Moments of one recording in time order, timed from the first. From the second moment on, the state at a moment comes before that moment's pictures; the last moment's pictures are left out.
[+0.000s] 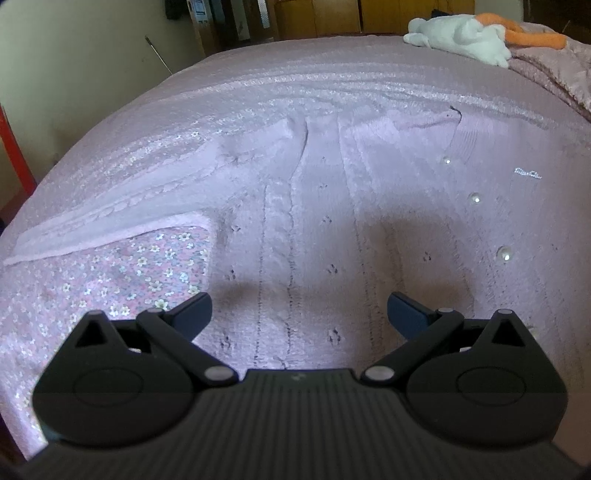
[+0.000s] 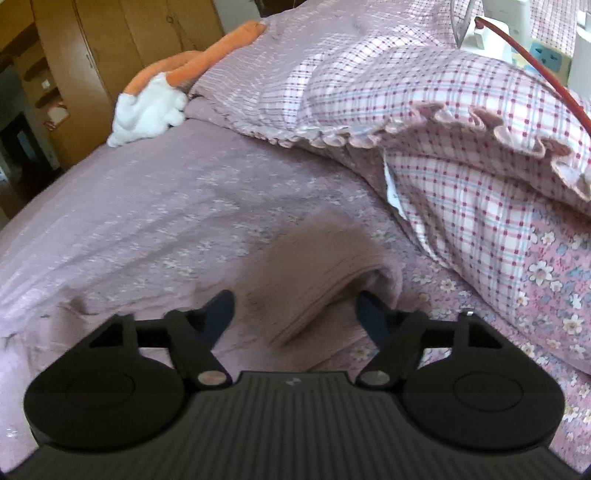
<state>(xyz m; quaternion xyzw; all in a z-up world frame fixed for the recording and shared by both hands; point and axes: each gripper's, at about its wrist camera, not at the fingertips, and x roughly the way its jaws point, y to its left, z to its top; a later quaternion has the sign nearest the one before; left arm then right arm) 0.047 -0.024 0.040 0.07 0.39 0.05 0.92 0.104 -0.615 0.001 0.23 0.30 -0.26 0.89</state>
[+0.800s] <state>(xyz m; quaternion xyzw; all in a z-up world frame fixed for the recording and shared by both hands) 0.046 -0.007 0.050 0.07 0.41 0.04 0.91 0.111 -0.488 0.093 0.20 0.24 -0.11 0.94</state>
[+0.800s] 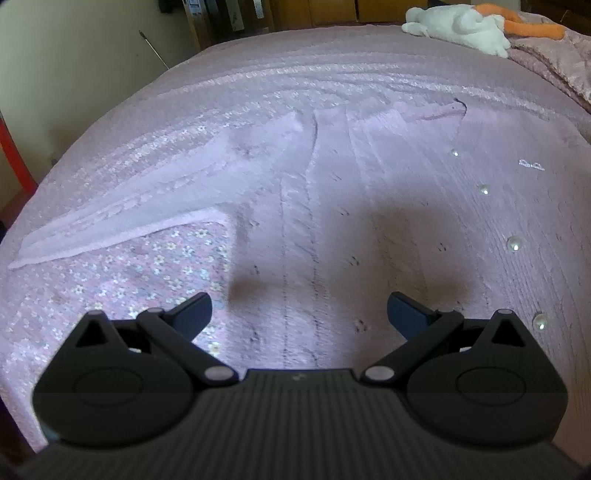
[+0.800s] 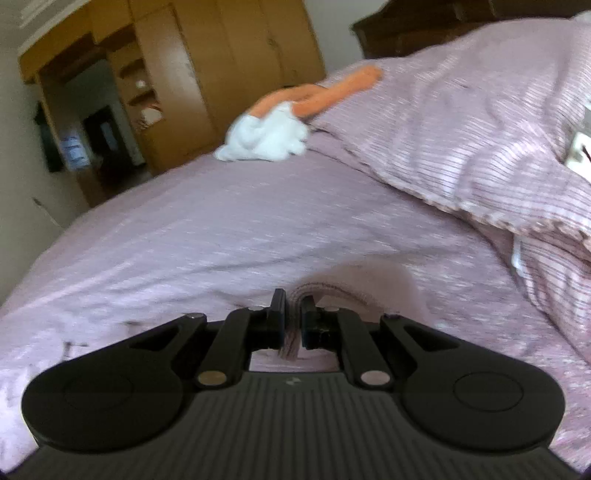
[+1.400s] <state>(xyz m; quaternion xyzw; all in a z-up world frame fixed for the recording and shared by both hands) 0.040 0.040 0.069 0.04 0.38 0.06 0.92 0.149 -0.311 0.160 0.22 0.23 0.01 0.95</state>
